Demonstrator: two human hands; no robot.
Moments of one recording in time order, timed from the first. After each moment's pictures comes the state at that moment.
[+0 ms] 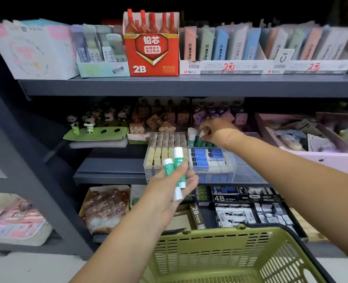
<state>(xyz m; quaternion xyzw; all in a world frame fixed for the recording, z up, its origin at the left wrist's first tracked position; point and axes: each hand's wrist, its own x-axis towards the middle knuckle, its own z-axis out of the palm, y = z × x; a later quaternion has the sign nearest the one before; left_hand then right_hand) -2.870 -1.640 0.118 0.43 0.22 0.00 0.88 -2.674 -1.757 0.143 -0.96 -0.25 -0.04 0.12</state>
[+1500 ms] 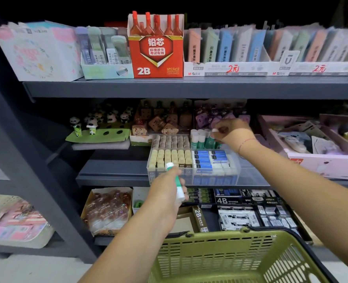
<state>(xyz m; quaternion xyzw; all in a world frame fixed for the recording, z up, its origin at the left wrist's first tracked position) -2.867 -1.638 0.120 0.49 0.29 0.01 0.82 -2.682 -1.775 0.135 -0.93 -0.15 -0.08 0.33</state>
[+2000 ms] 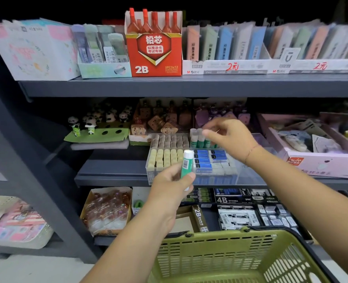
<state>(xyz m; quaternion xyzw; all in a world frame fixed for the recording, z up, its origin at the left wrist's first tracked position) -2.871 -1.639 0.112 0.62 0.16 0.03 0.77 -2.723 -1.774 0.142 -0.87 -0.24 -0.08 0.43</state>
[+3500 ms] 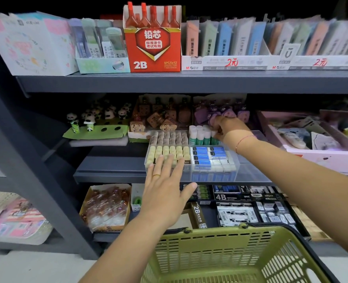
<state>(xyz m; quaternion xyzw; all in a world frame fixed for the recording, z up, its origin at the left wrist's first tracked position) -2.865 -1.619 0.080 0.99 0.02 0.07 0.13 -2.672 -1.779 0.130 -0.97 -0.21 -0.09 0.10</state>
